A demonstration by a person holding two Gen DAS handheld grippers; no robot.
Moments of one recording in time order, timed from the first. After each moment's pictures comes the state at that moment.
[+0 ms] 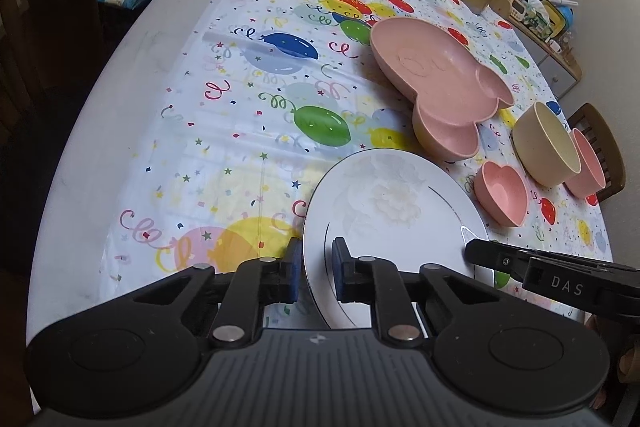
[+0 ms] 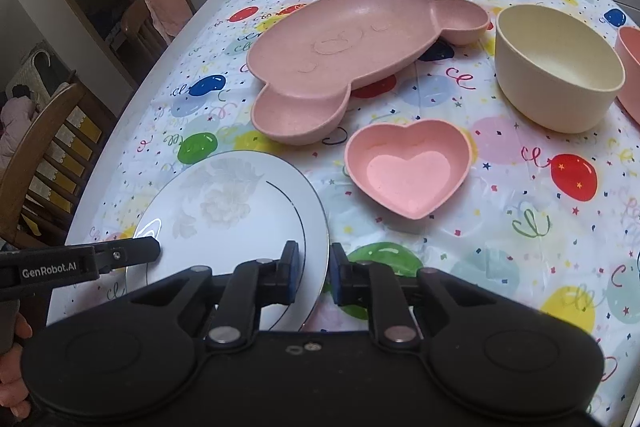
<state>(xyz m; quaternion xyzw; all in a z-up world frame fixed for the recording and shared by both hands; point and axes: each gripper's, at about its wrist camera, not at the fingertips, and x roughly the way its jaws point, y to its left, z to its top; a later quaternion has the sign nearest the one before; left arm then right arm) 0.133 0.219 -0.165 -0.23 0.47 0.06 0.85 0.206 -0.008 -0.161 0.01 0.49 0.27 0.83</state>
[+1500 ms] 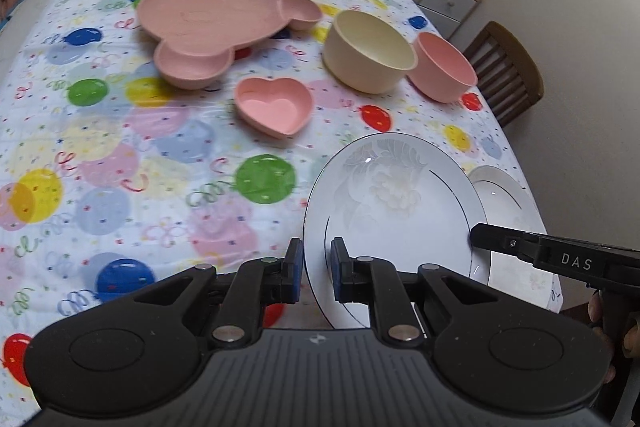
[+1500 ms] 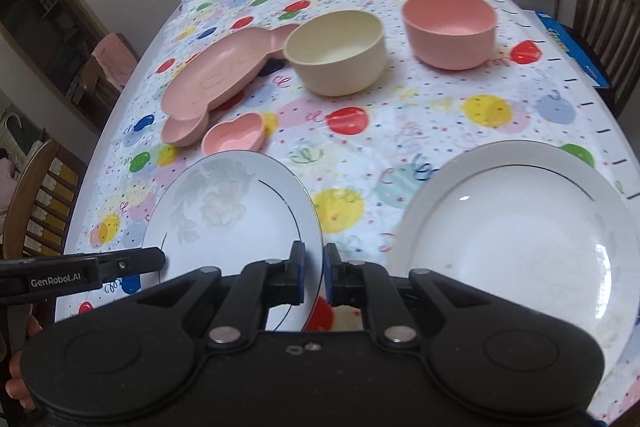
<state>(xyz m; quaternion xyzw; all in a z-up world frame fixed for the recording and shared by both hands) 0.130 0.046 -0.116 -0.17 0.49 -0.08 0.85 0.148 -0.188 -0.105 0.08 0.49 0.18 0.85</state>
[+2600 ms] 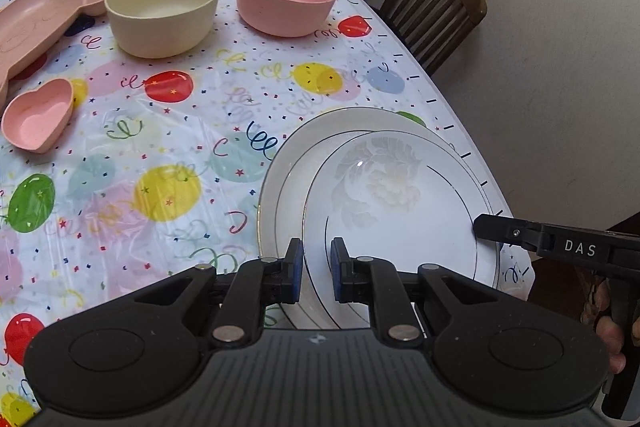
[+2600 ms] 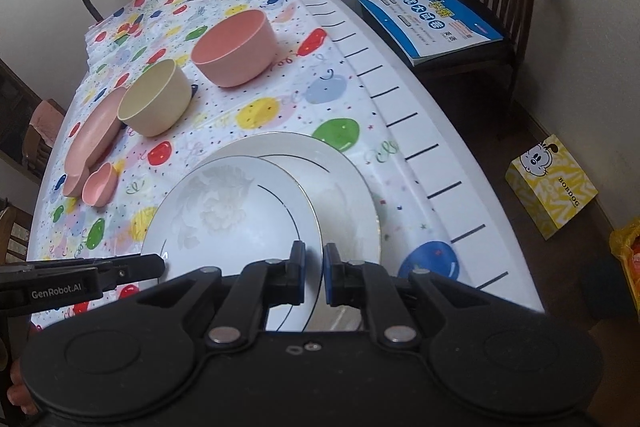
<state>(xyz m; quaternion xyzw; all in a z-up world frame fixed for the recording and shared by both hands) 0.176 -0.133 -0.136 -0.09 0.52 -0.15 0.83 0.144 -0.369 -0.127 0.15 0.49 0.09 0.85</state>
